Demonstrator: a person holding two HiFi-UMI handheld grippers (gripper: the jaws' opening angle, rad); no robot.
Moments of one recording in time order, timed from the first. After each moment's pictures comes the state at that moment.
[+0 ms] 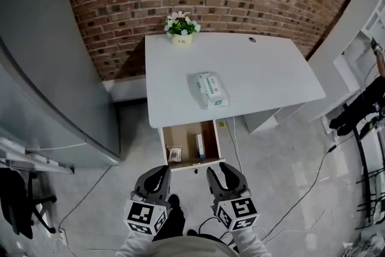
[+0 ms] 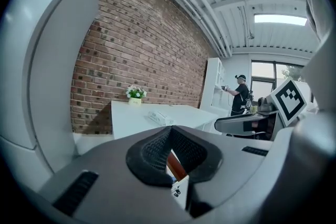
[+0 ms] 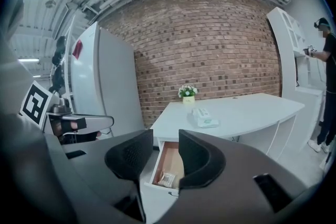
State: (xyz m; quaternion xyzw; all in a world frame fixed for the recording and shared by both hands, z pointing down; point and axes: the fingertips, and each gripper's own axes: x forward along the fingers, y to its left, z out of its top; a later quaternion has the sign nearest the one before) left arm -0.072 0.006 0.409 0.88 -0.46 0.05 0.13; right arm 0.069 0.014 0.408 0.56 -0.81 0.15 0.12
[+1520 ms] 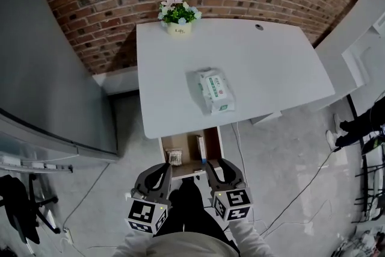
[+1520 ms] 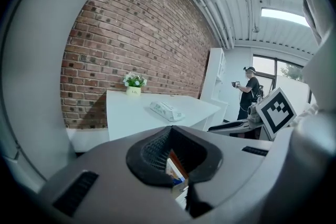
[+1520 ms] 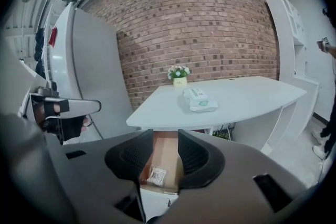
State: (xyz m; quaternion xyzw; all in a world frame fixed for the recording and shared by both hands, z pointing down) left arm -0.055 -0.087 0.458 0.88 -0.43 0.10 0.16; right arm 0.087 -0.083 0.500 0.57 -0.77 0.21 0.17
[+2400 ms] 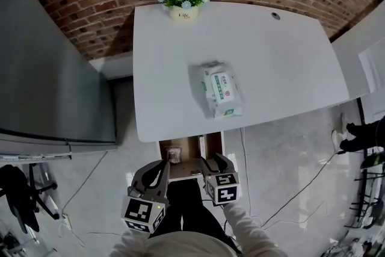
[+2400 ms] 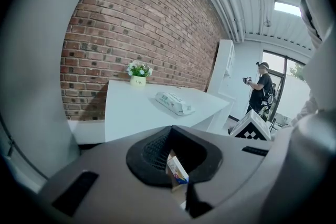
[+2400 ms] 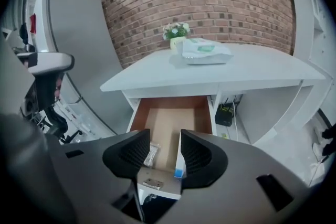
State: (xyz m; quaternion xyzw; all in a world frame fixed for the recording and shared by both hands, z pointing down) left arm -0.036 -0.139 0.497 0.86 -0.45 0.13 0.19; right arm 0.106 -0.135 0.636 0.51 -0.75 0.32 0.29
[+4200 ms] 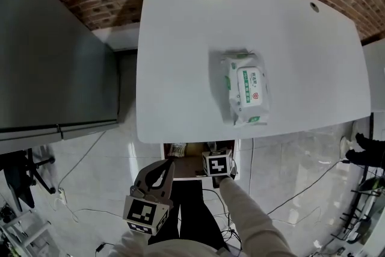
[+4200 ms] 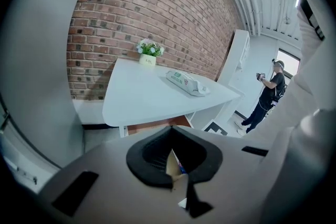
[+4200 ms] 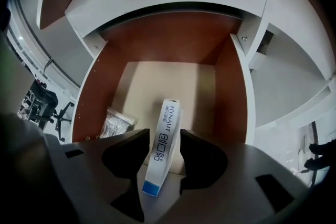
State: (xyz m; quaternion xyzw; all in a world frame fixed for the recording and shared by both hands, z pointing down) left arm -0.036 -0.158 0.576 0.83 -0.46 0.18 0.27; right arm 0.113 -0.172 0.806 0.45 -0.68 0.37 0.45
